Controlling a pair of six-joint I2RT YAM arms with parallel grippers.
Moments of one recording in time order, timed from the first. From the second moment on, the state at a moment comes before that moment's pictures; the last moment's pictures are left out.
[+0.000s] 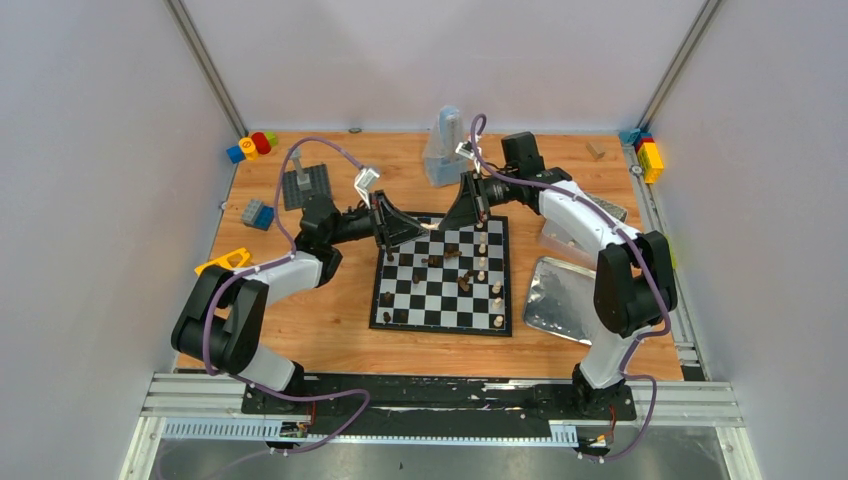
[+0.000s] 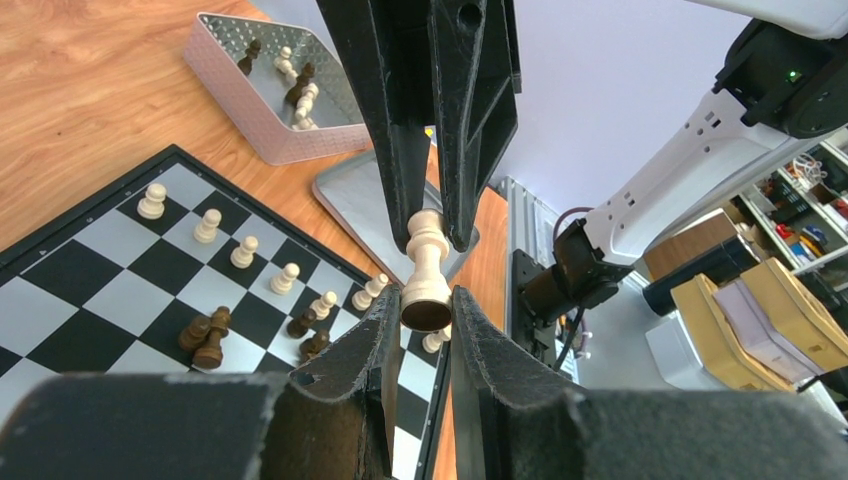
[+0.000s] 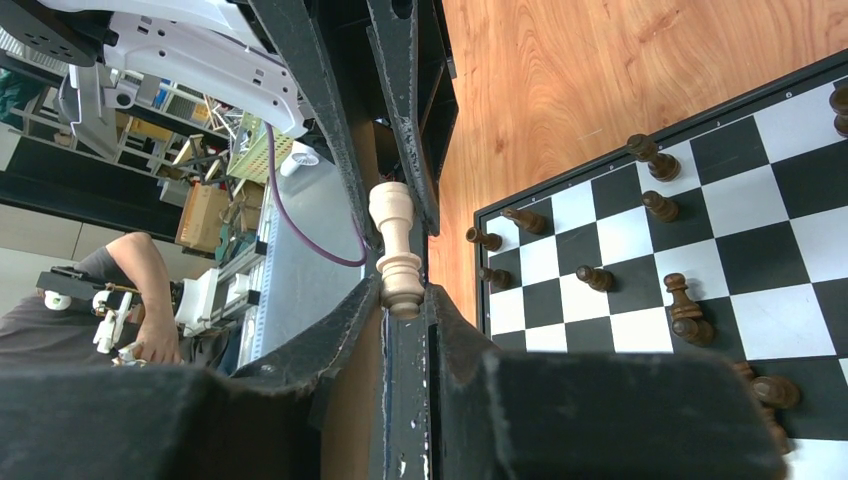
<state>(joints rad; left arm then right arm) -0.37 1.49 0.67 0.98 0.98 -0.74 0.38 1.77 1.40 -0.36 -1.31 0.13</state>
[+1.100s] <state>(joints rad) -0.34 1.36 1.11 -0.16 0.68 0.00 0.30 1.61 1.41 -0.85 -0.49 -0.37</state>
